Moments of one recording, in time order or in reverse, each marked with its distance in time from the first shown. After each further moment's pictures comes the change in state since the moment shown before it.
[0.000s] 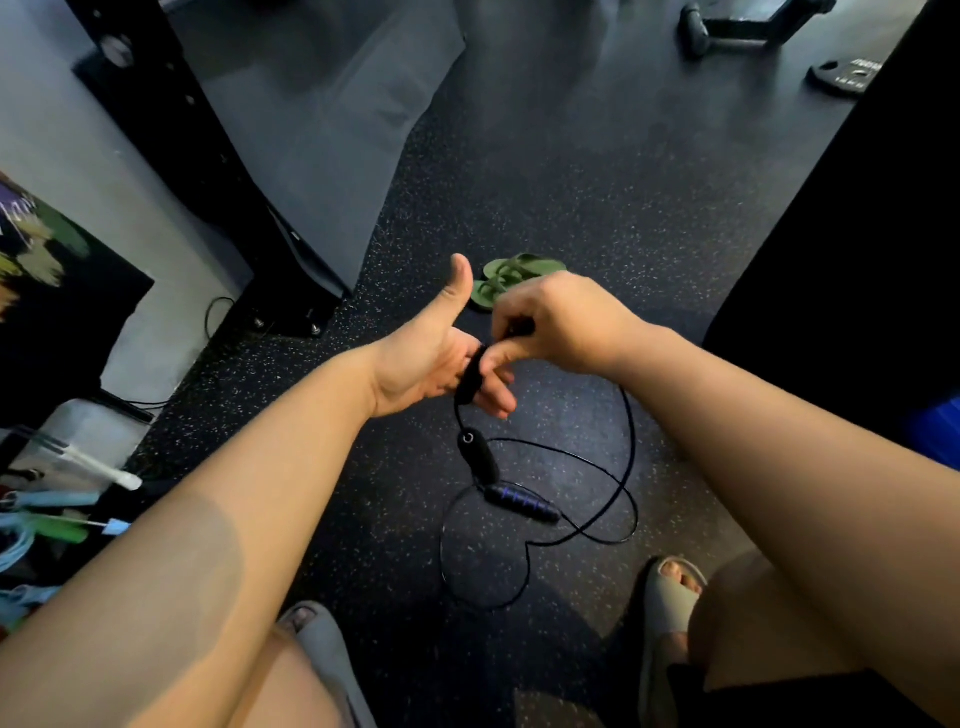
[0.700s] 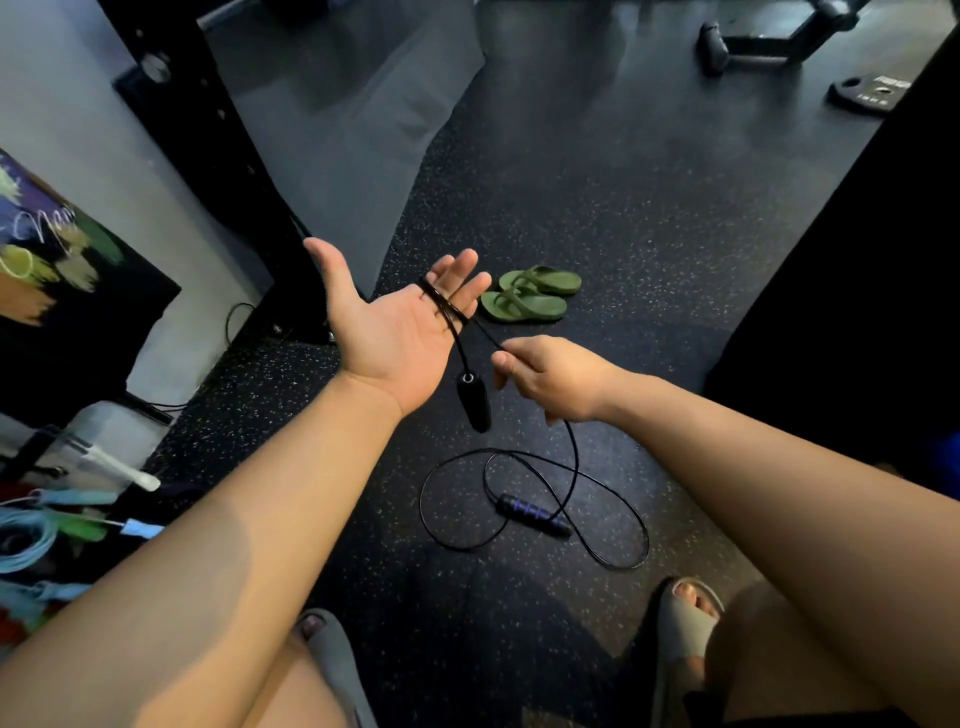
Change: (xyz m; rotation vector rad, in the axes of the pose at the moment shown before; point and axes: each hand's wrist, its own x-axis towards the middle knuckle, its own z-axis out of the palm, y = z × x) left_hand -0.004 0.002 -0.014 -1.153 0.257 0.605; right_hand 0.001 -0.009 0.041 0.369 -0.229 0.359
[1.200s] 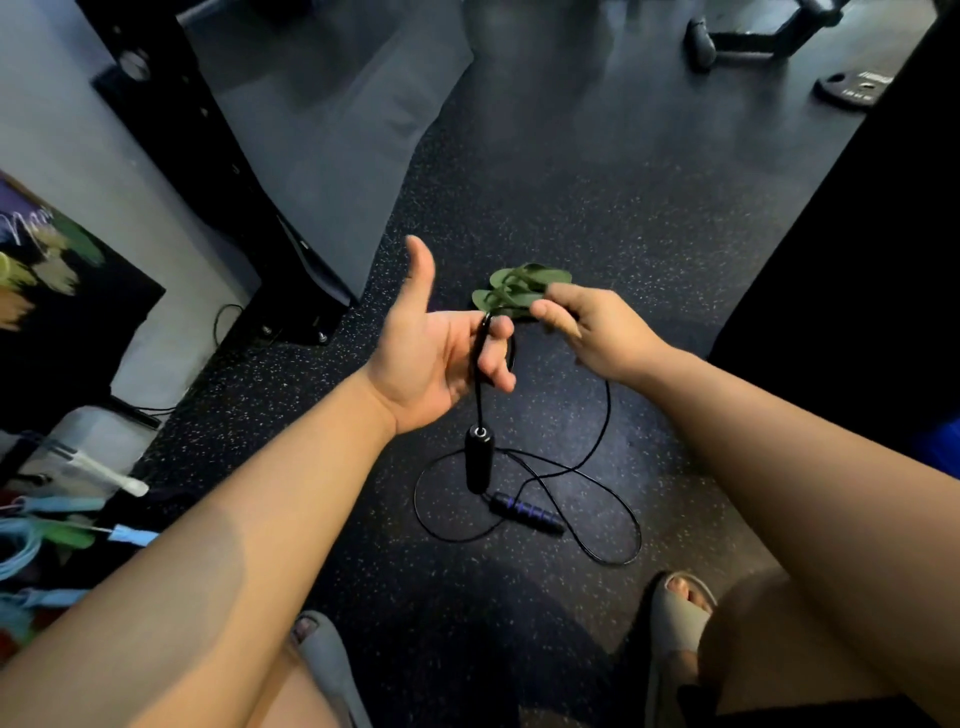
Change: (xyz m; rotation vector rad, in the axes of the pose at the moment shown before) left_hand -0.006 -0.018 0.011 0.647 -0.163 -0.332; right_hand -0.006 0.034 -0.039 -0.007 0.358 -0.158
